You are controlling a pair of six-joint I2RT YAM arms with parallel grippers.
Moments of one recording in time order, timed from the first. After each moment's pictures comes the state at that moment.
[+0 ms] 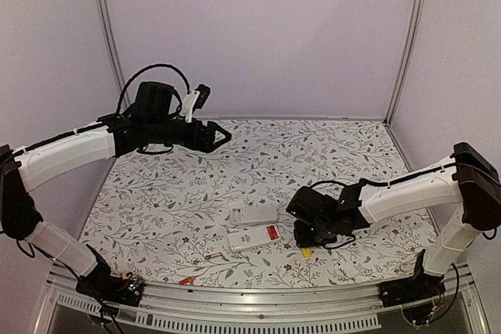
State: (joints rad) left arm -0.61 1.44 1.16 -0.23 0.27 -0.21; right arm 1.12 1.65 0.88 -0.46 0.22 0.95
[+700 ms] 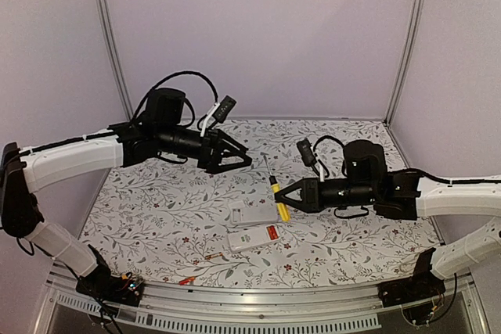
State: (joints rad) left arm -0.71 1.45 1.11 -0.07 0.78 -0.20; right arm 0.98 1.24 0.73 0.13 -0.29 0.68
